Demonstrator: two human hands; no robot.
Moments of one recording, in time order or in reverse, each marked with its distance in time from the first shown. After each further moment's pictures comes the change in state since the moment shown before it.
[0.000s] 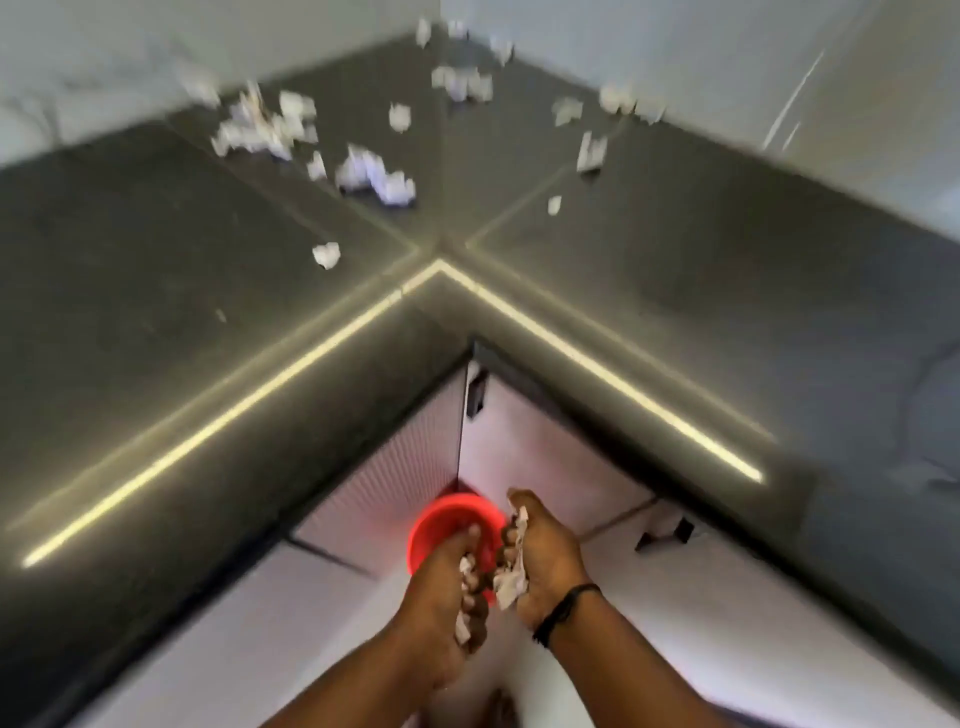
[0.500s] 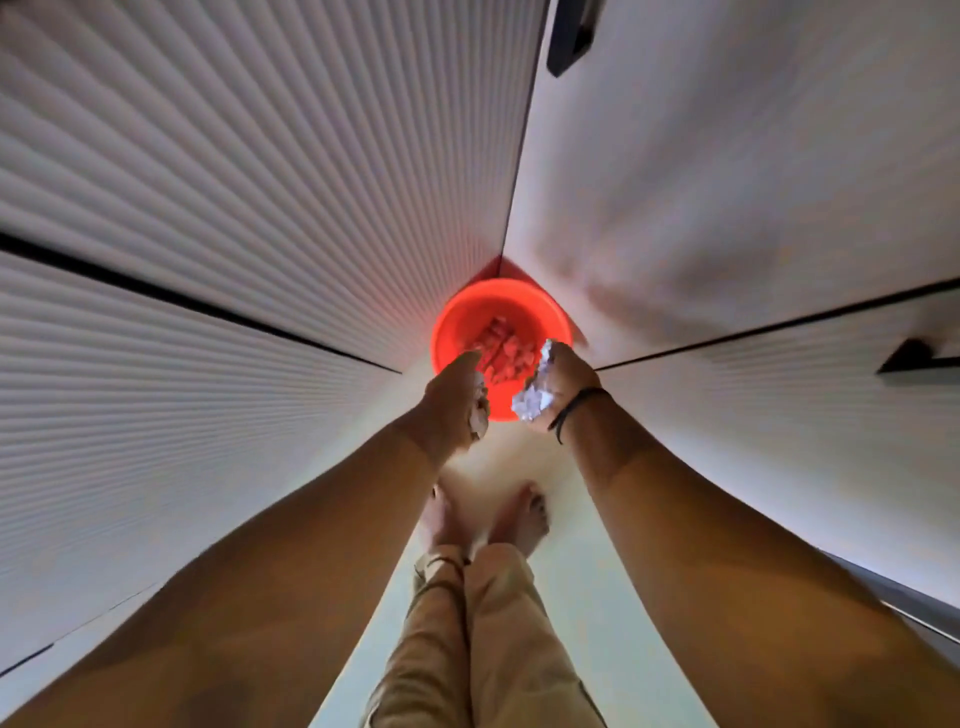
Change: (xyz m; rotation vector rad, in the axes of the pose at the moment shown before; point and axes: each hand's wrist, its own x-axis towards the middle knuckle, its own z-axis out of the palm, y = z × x) left_hand 0.242 -0.059 -0.077 0.006 0.244 -0.059; right_hand 0.238 0.108 -0.093 -0.256 0.105 0.270
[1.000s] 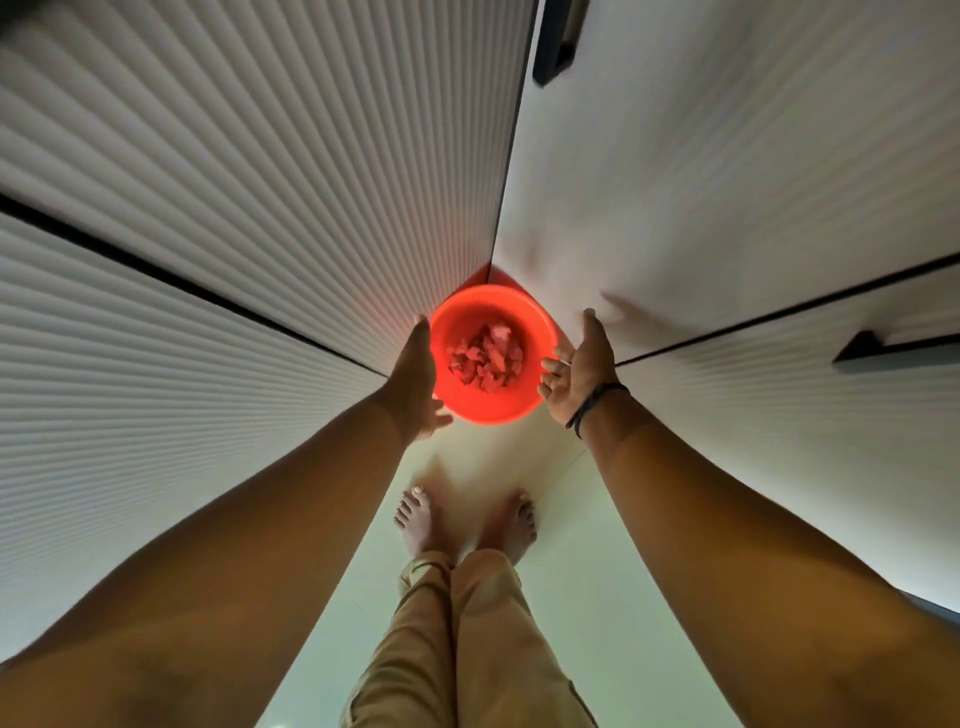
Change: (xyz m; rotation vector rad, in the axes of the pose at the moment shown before) left_hand 0.001 0.022 -0.020 0.138 -0.022 0.057; right_hand 0.006 -0.022 -0.025 0.055 0.052 -0.089
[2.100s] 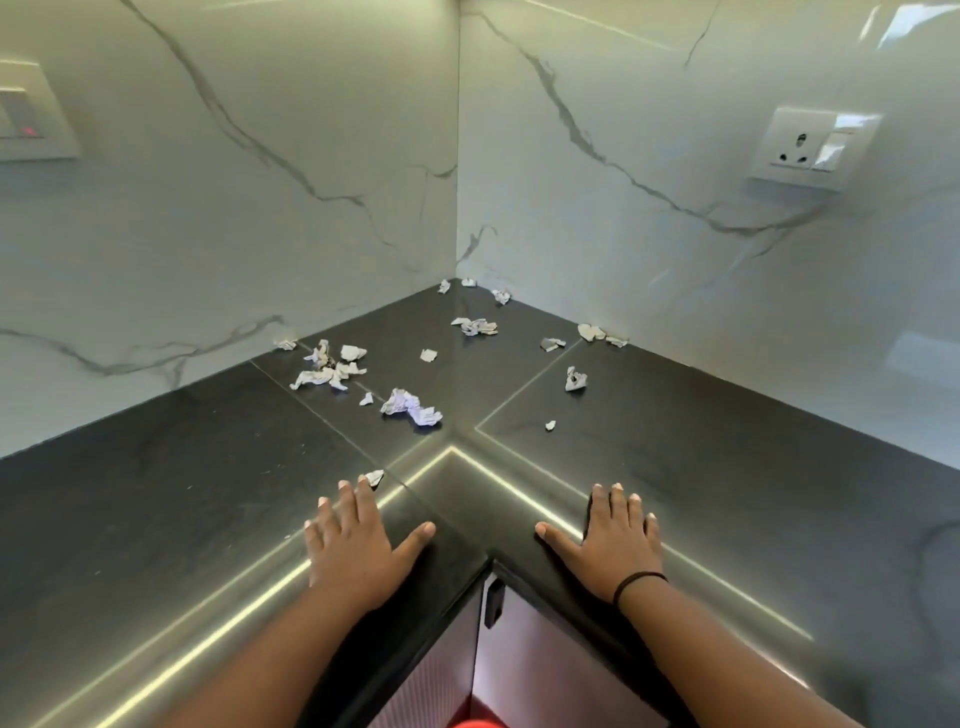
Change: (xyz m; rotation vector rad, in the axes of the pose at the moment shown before) left_hand -0.281 0.265 -0.014 1.157 0.684 1.112; right_hand -0.298 -0.251 0.058 -1.459 0.665 -1.052
